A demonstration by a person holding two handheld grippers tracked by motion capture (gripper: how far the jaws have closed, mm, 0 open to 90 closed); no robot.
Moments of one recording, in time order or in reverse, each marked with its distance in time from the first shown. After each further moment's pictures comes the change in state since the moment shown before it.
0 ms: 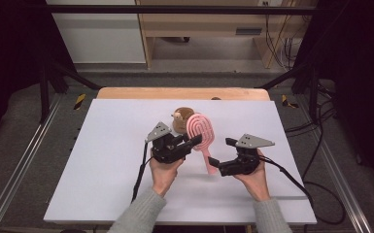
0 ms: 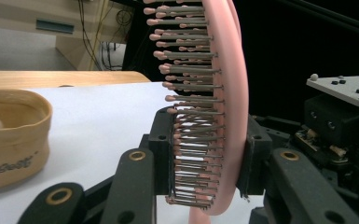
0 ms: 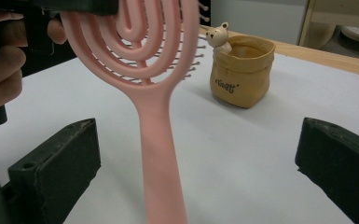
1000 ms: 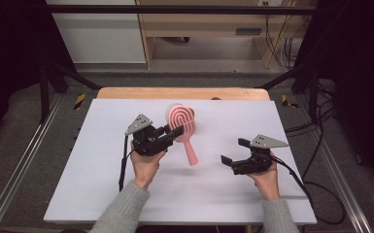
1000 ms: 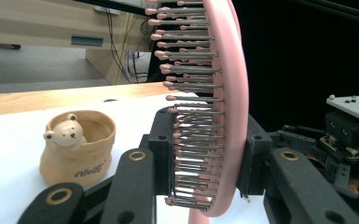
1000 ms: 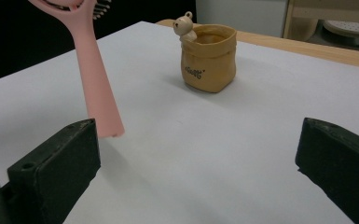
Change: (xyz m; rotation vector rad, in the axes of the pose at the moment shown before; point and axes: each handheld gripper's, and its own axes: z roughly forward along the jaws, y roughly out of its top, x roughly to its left) left arm 0.021 0.028 -0.035 -0.013 0.083 0.051; right arm -0.029 -0.016 -0.021 -0.007 -0.037 0.036
